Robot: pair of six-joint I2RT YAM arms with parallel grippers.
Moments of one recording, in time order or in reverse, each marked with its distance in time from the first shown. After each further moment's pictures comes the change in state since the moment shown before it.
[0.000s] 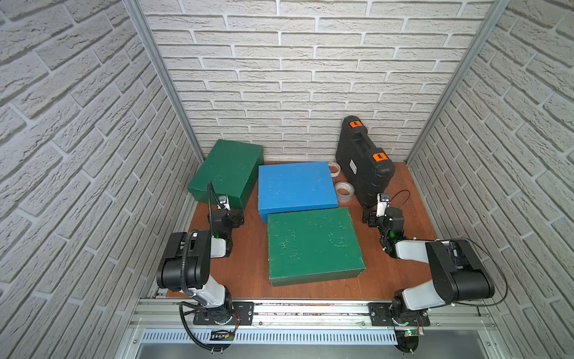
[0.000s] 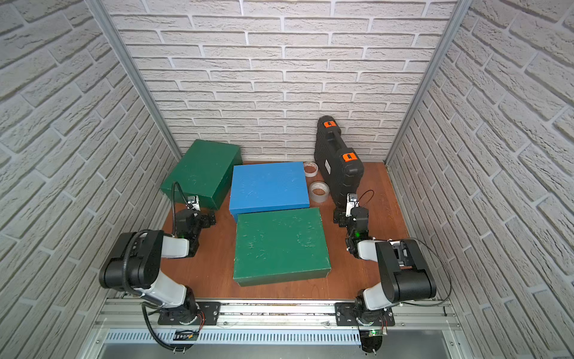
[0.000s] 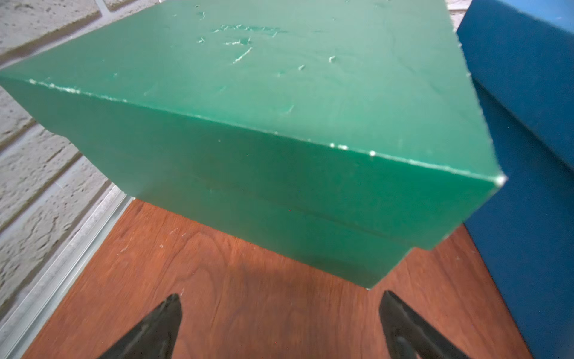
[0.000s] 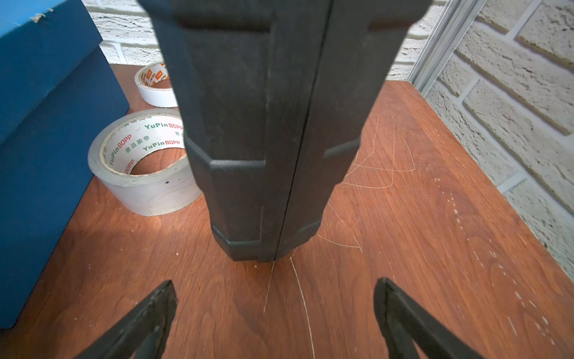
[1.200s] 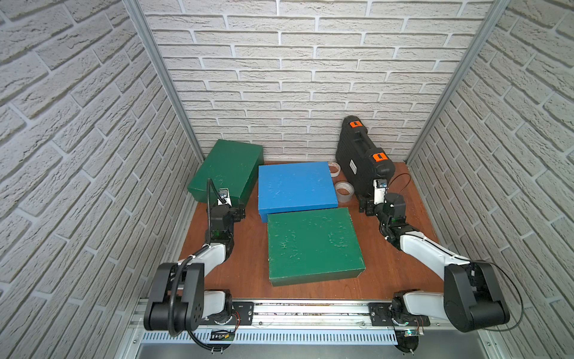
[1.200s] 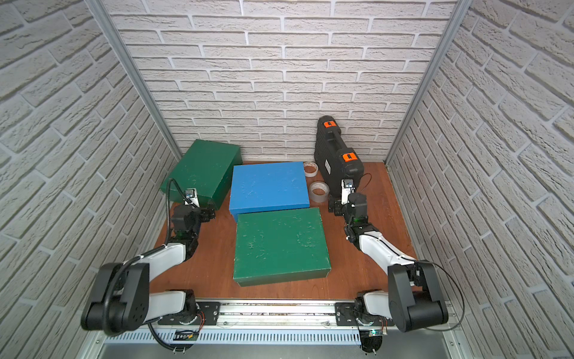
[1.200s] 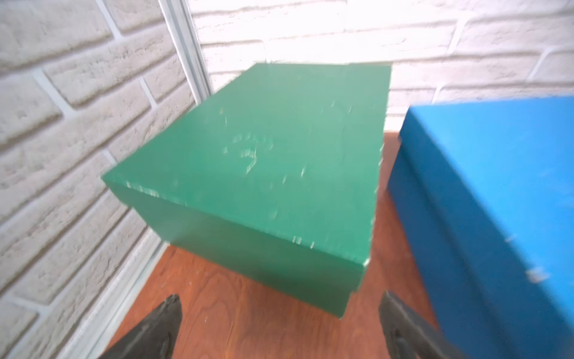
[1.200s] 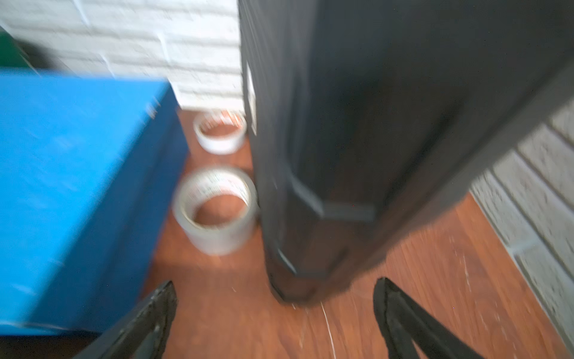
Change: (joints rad) left arm -0.099 -0.349 0.063 -0.281 -0.122 -0.012; right arm 0.086 -0.220 0.241 -0.406 -0.045 0.021
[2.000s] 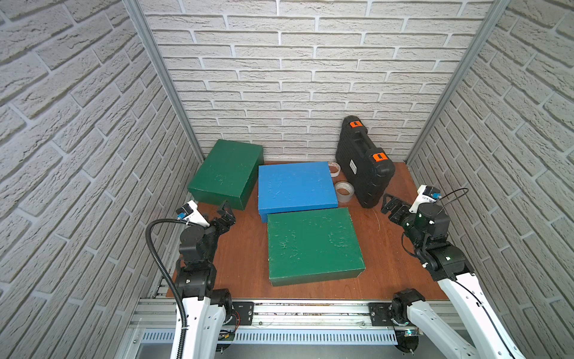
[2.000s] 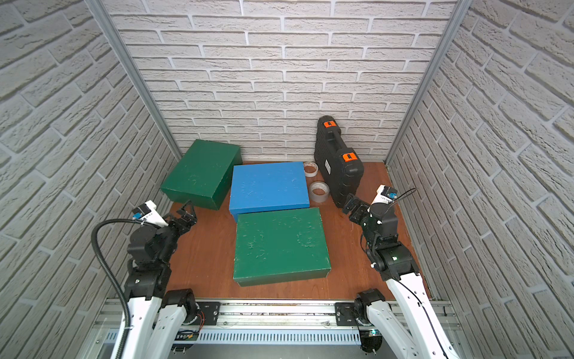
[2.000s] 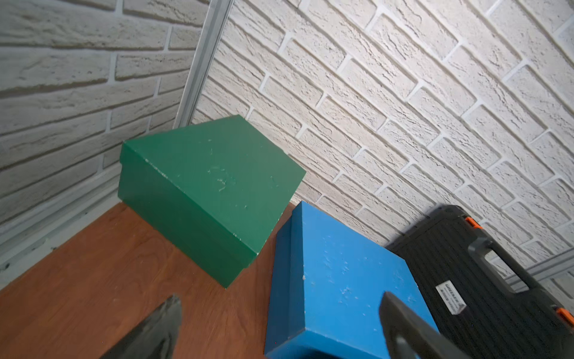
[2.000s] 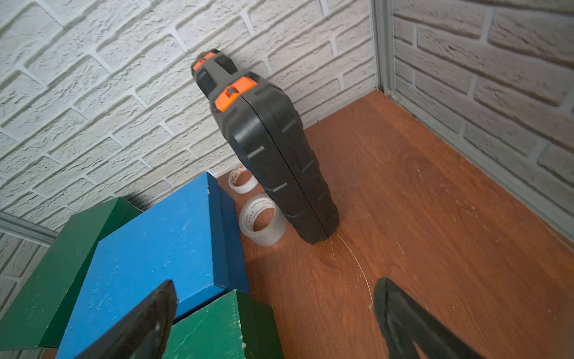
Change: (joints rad) left arm 0.116 -0.825 0.081 -0.787 0.290 -0.596; right arm 0.045 -0.573 0.174 -0.781 0.154 0.572
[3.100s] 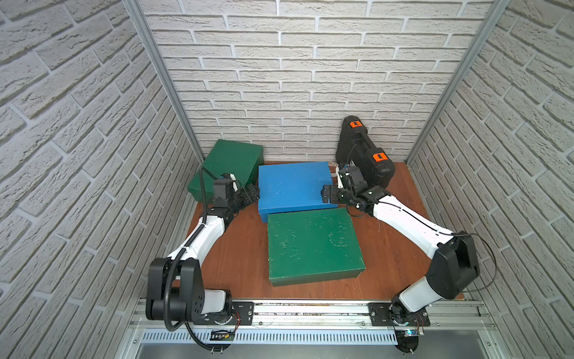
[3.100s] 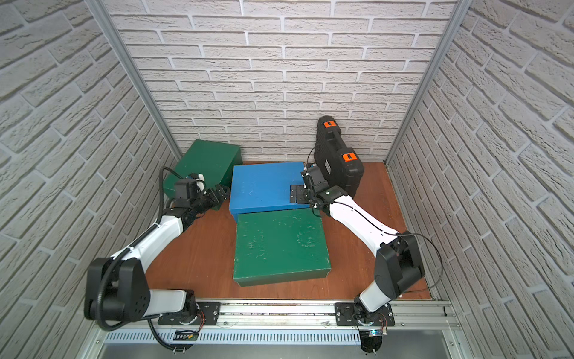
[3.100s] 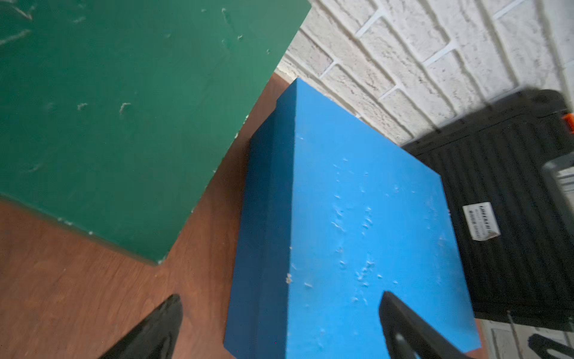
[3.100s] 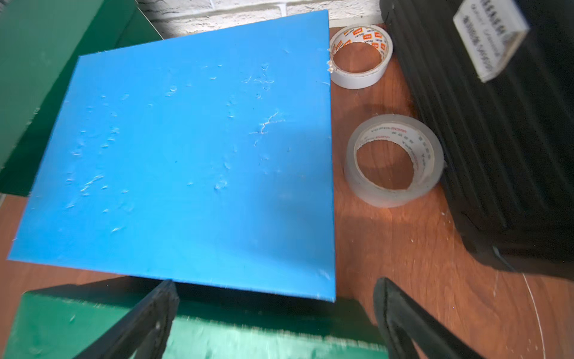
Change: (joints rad) left arm -0.142 0.978 0.356 0.146 0.175 0.015; right arm 0.307 0.916 0.513 -0.007 -0.124 -0.167
